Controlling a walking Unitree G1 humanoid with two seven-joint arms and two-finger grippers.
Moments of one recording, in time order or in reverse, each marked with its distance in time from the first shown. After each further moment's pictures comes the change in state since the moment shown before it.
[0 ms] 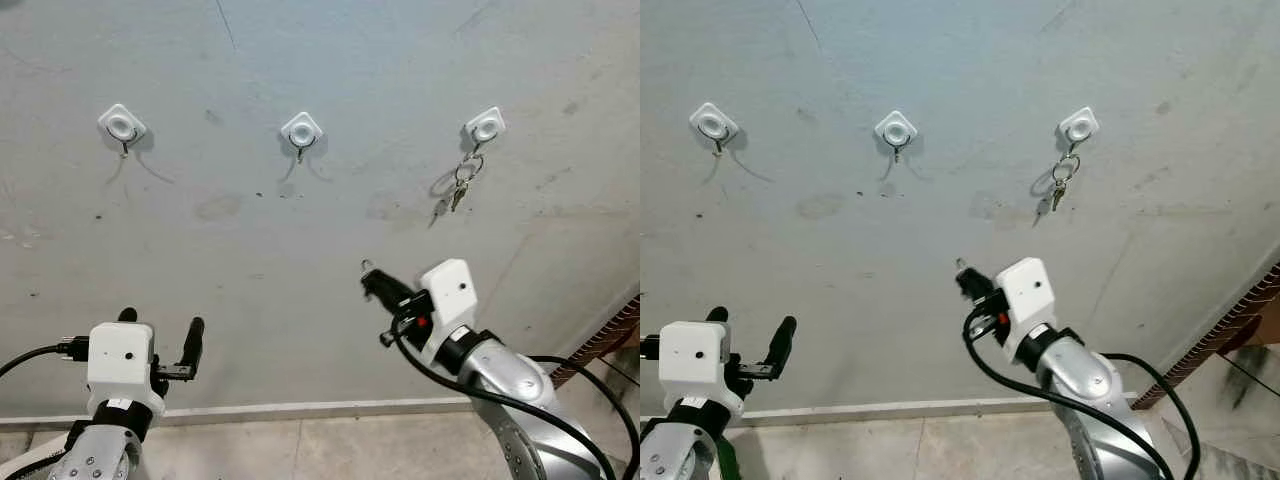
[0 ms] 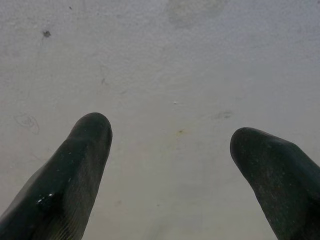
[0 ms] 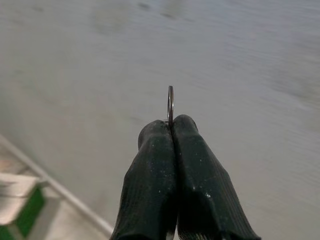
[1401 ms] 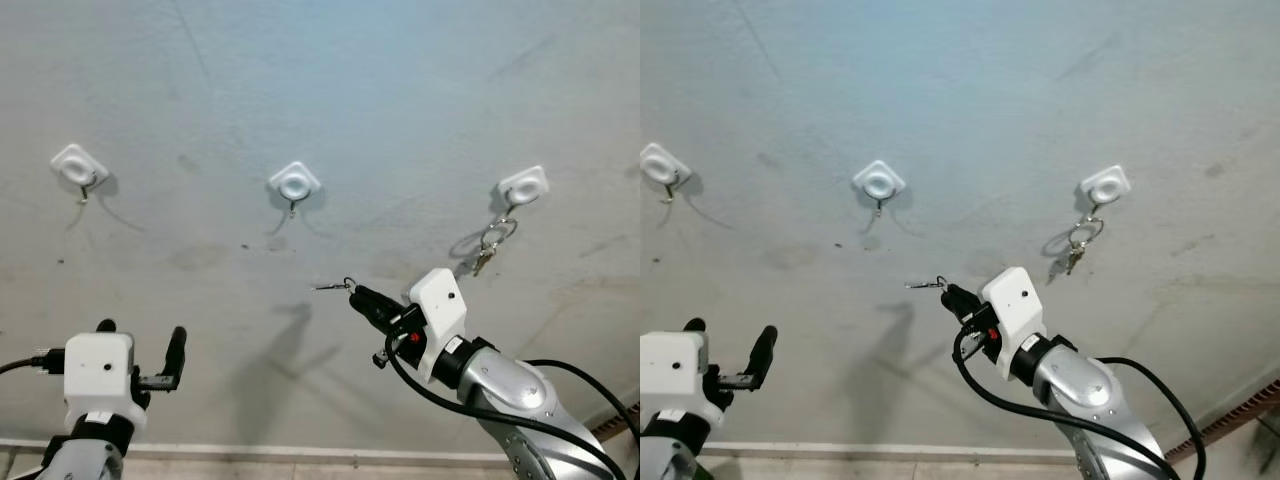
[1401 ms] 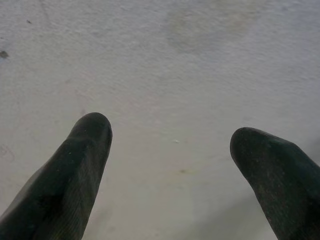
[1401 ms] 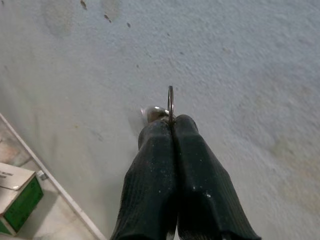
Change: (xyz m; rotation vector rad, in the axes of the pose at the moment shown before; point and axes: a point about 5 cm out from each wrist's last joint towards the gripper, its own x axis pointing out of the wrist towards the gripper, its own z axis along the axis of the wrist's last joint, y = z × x) left arm -0.012 0.007 -0.002 -0.011 0.038 0.028; right arm -0.009 0.003 0.001 -0.010 0.042 0.043
